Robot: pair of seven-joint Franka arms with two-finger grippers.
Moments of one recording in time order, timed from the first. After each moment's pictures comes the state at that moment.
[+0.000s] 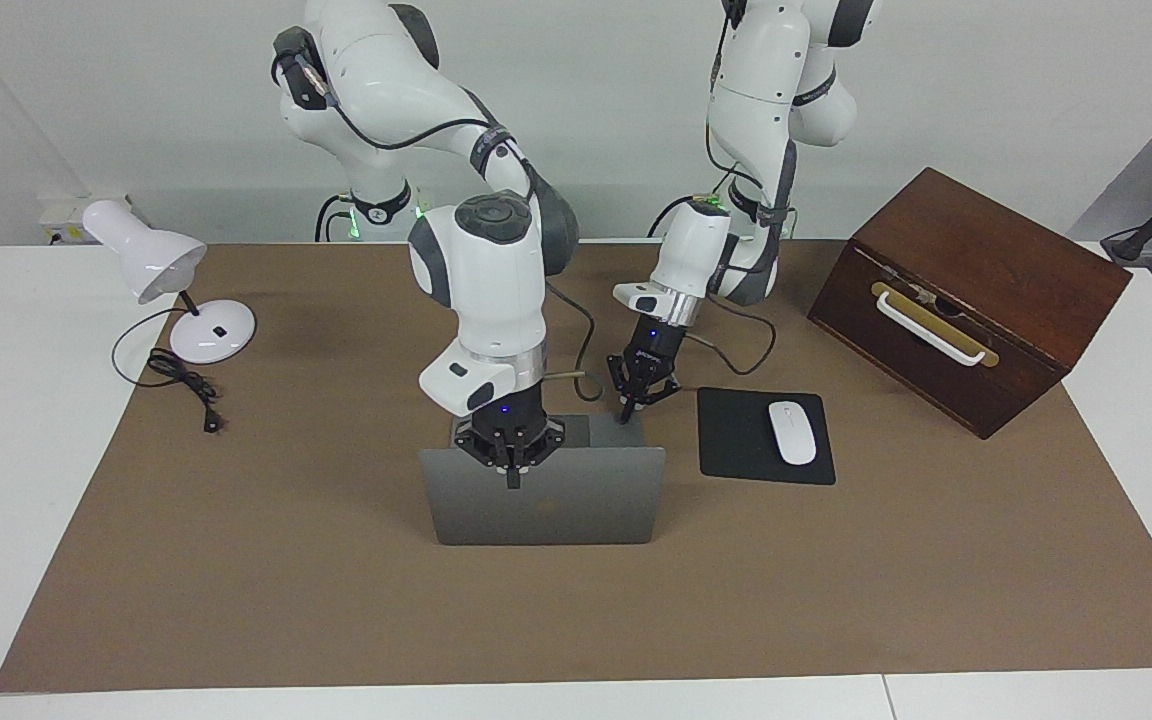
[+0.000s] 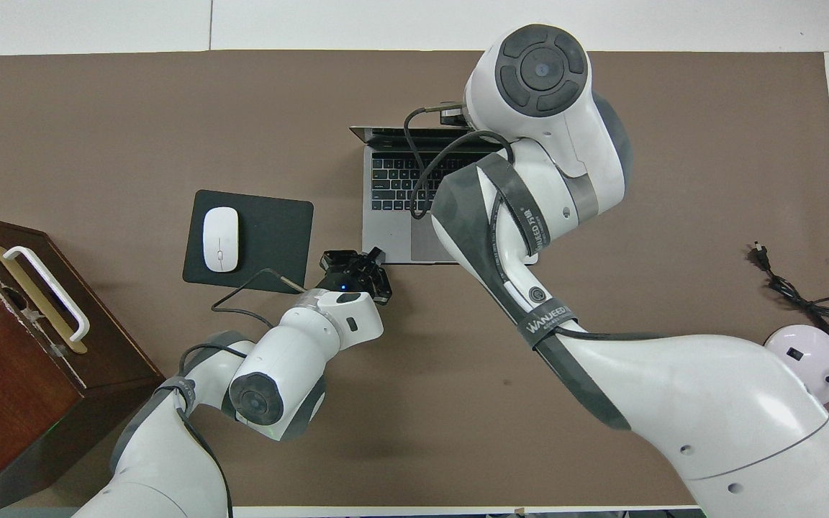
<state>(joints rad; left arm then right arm) -0.65 0.33 0.02 -2.42 -0.06 3.50 0.09 0.41 0.60 0.01 -1.21 -0.14 2.07 0.48</state>
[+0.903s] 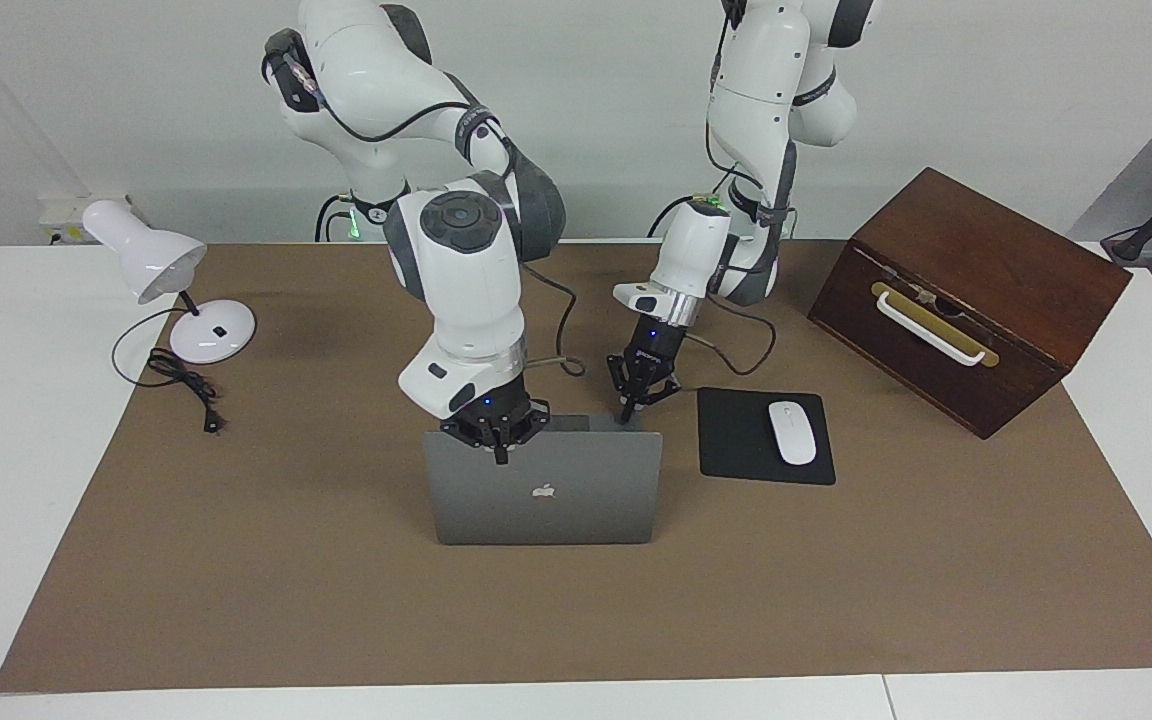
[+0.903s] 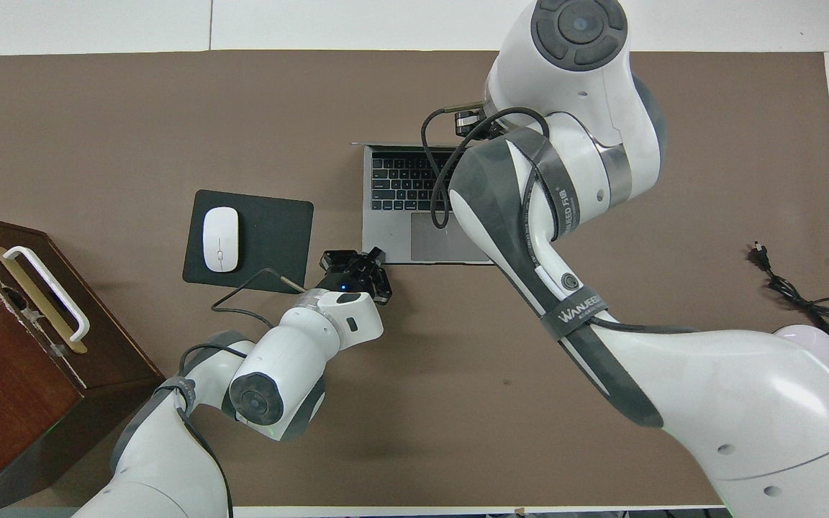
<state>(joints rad) -0.65 0.33 0.02 -2.42 -0.06 3.50 0.10 0.35 0.60 0.06 -1.15 -0.08 1.88 0.39</state>
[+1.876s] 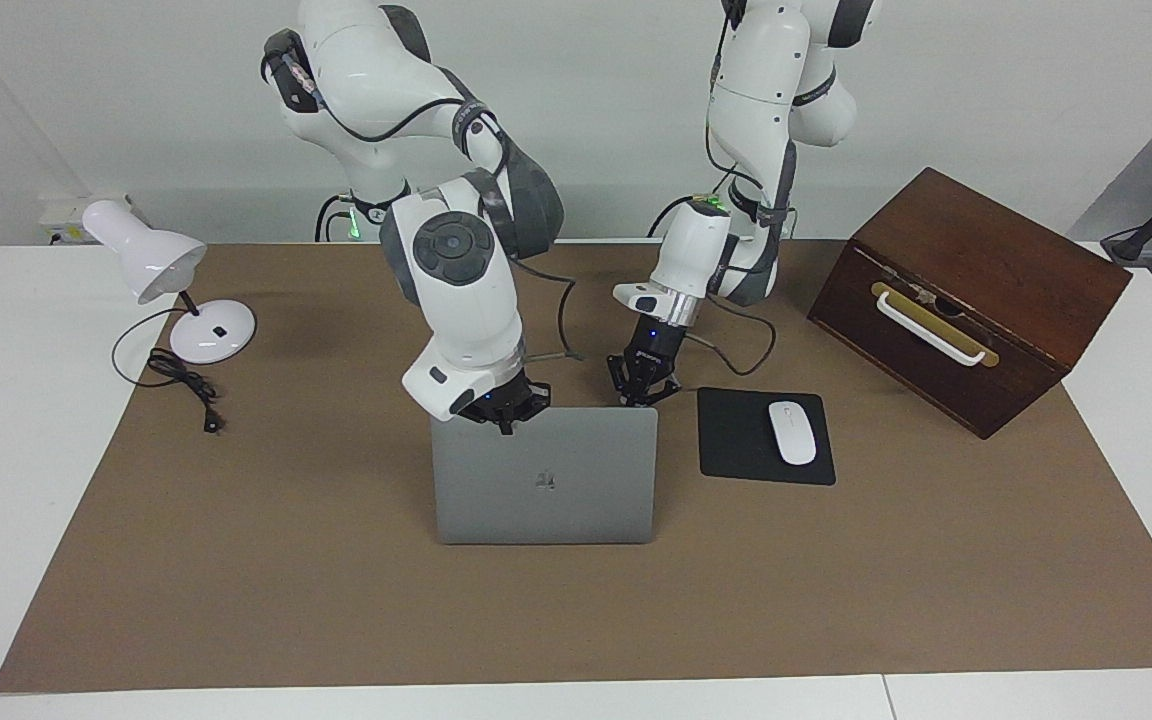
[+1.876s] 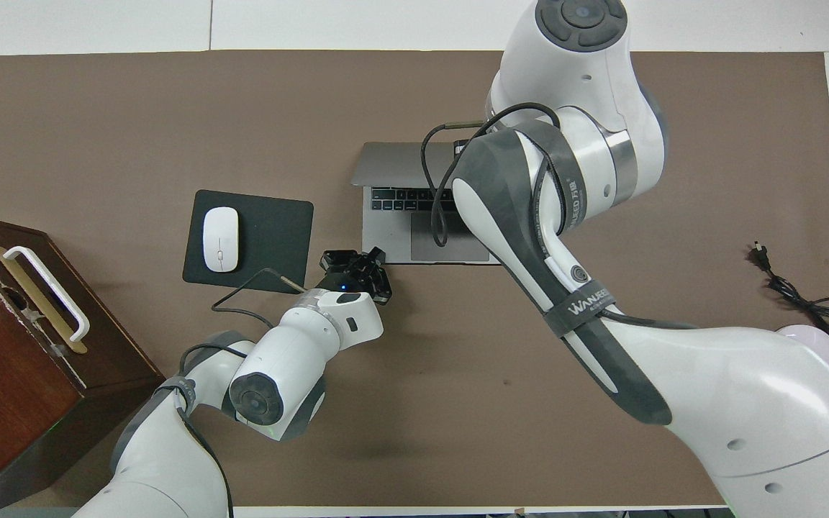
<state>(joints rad) -0.65 0.33 0.02 -2.42 -0.06 3.50 0.10 0.35 0.61 0.06 -1.15 0.03 1.72 0.43</state>
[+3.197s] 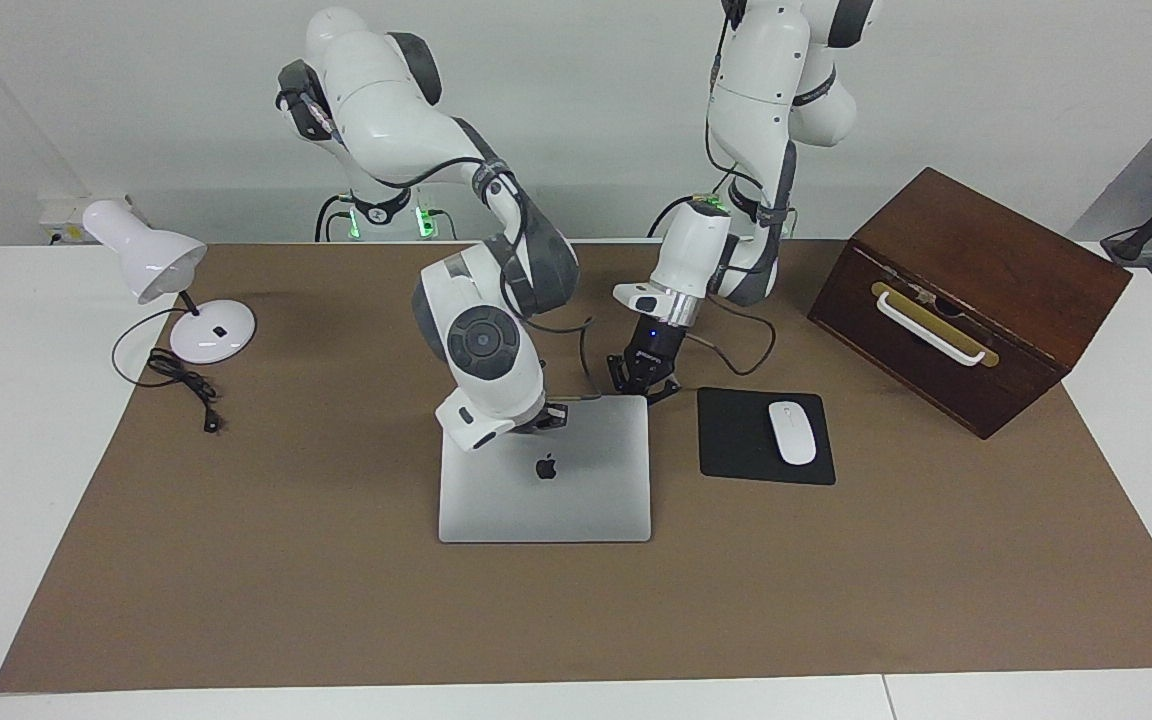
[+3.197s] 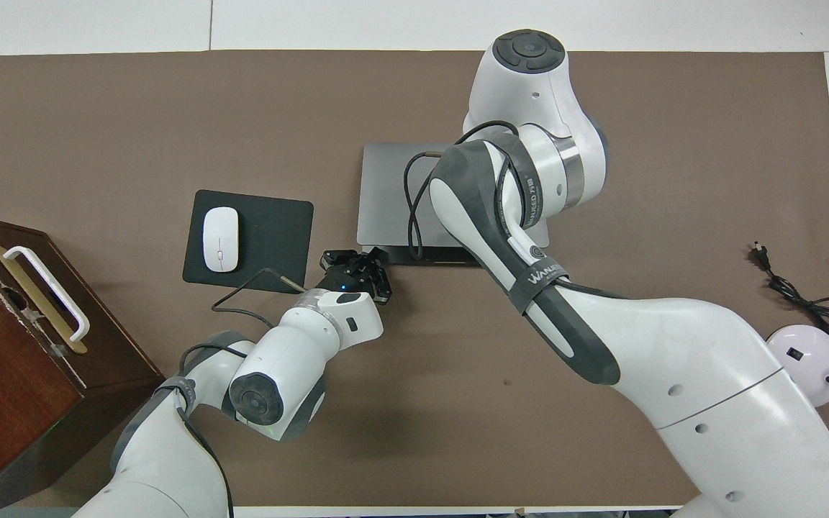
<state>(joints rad) -0.65 0.33 0.02 -2.42 -0.06 3.50 0.10 0.37 0.72 0.06 -1.16 0.13 1.66 0.55</state>
